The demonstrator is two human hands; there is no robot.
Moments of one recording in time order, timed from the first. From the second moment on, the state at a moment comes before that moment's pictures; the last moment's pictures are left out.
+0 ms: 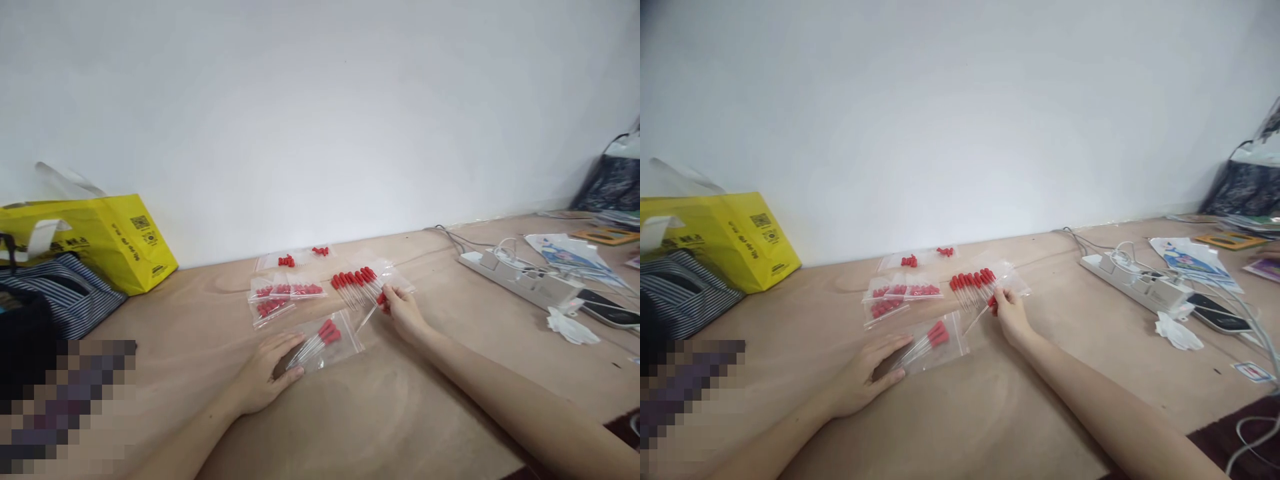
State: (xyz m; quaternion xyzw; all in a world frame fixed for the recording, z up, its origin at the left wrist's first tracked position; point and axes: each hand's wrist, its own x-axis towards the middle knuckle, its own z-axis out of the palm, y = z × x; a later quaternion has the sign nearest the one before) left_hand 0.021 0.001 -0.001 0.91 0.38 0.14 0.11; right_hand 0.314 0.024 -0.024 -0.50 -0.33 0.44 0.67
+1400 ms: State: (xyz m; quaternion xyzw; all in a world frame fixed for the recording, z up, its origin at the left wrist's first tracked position) left_hand 0.021 -0.001 0.002 0.90 0.38 0.15 0.14; right_hand 0.358 0.117 -0.005 -0.73 -0.54 0.15 0.39
